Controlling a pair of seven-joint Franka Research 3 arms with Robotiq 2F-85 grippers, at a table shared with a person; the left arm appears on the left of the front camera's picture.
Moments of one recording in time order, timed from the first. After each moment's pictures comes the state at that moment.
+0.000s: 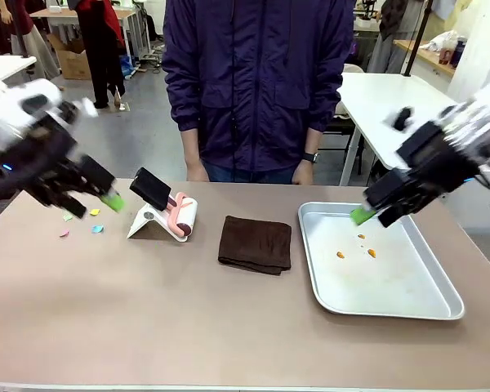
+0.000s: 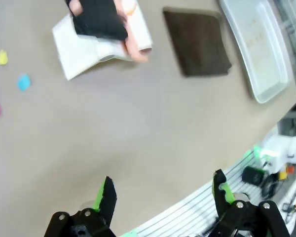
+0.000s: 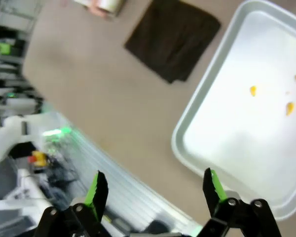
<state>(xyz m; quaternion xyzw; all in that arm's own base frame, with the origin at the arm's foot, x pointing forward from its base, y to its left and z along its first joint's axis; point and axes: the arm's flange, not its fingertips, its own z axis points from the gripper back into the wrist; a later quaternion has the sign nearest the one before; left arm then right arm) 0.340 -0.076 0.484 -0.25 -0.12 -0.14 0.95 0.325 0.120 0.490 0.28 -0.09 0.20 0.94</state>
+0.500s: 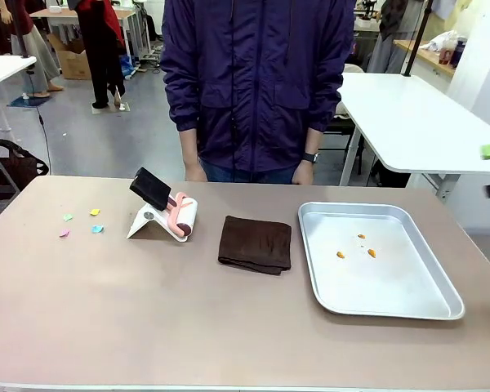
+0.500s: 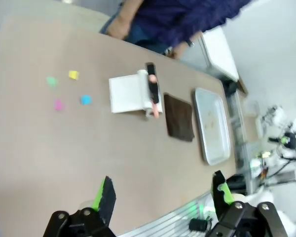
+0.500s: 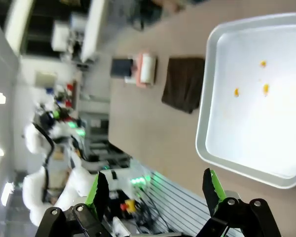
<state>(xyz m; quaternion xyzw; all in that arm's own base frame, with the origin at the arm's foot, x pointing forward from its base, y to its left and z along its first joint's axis) 0.274 0.151 0.525 -0.40 -0.27 0.05 0.87 0.299 -0.088 0.515 0.49 -0.16 -0.03 0.86</state>
